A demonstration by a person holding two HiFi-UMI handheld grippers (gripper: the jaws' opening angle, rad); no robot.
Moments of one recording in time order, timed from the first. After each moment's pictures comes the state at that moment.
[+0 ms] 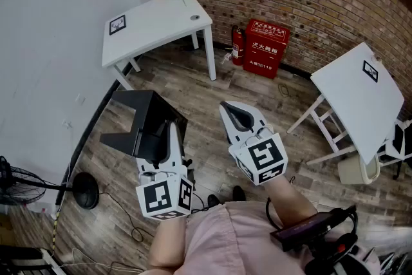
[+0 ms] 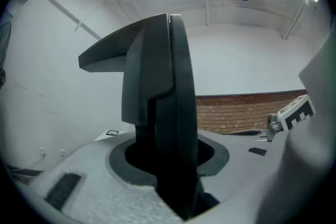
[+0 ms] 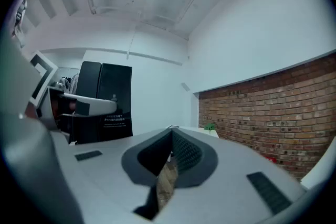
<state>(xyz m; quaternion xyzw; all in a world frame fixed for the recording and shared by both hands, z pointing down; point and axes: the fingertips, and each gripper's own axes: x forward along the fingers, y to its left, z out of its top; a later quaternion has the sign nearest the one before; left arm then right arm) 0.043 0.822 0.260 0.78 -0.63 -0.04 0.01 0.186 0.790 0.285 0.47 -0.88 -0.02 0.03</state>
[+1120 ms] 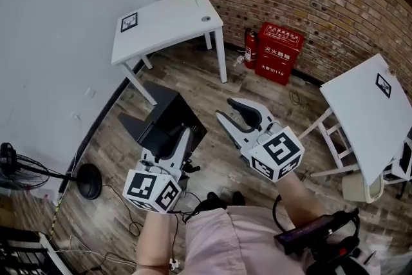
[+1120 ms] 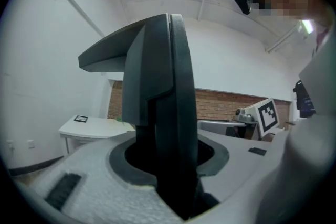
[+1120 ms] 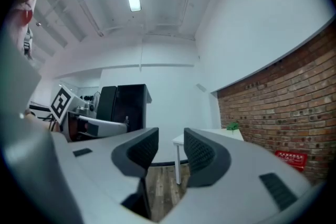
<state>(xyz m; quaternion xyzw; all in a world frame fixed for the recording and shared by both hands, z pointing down) 0.115 0.799 0.285 0.87 -0.49 -0.01 0.06 0.217 0.770 0.277 0.35 -0.94 0.01 -0.02</state>
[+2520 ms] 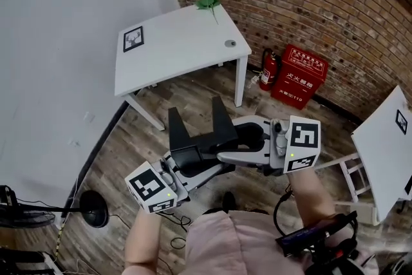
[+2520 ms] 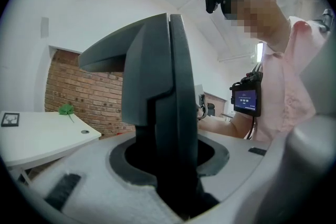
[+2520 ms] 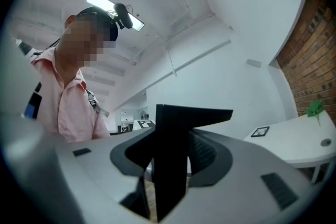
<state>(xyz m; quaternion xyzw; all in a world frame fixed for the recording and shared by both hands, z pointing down) 0.054 0.589 0.307 0.98 -0.16 0.05 0.08 0.046 0.578 0.243 0.00 -0.99 0.09 -0.07</state>
